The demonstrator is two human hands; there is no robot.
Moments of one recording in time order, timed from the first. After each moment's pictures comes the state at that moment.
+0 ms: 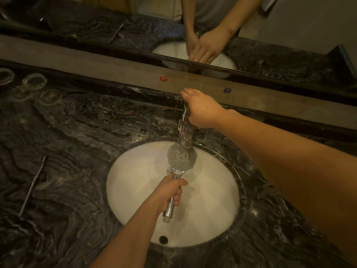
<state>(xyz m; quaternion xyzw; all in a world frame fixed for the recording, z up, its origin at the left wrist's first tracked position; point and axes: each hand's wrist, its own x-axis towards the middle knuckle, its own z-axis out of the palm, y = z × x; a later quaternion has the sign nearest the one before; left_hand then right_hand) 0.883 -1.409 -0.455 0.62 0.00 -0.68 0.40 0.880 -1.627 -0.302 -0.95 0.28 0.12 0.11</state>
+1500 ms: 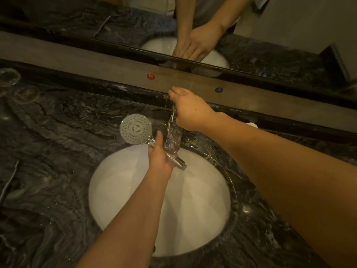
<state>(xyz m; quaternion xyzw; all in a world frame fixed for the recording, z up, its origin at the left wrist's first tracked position) 0.908 -1.514 -0.453 0.45 0.23 -0.48 0.72 0.881 -1.634 -0.313 -0.95 0.27 0.10 0.11</state>
